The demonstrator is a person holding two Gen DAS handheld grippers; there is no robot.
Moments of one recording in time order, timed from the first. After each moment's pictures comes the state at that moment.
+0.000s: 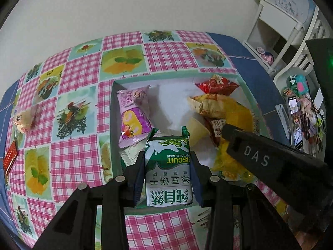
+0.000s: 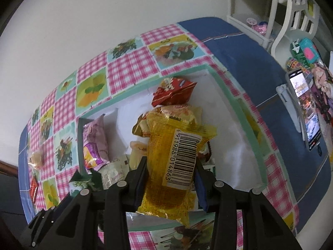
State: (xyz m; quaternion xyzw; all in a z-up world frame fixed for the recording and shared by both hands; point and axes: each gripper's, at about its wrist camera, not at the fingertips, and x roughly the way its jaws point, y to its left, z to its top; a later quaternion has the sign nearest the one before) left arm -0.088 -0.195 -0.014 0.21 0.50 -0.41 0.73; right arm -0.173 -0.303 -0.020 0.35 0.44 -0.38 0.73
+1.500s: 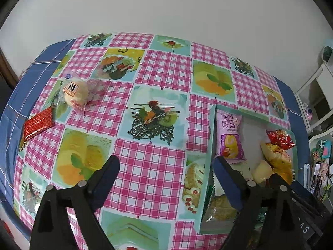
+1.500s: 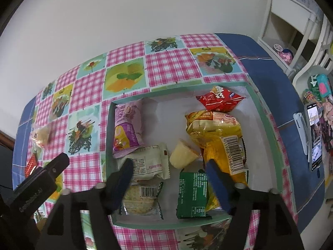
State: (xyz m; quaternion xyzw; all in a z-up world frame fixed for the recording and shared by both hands) left arm 0.029 -0.113 -0.010 0.10 0.53 -0.26 0.80; right arm -0.118 -0.256 -0.007 0.26 0.47 -0.35 0.77
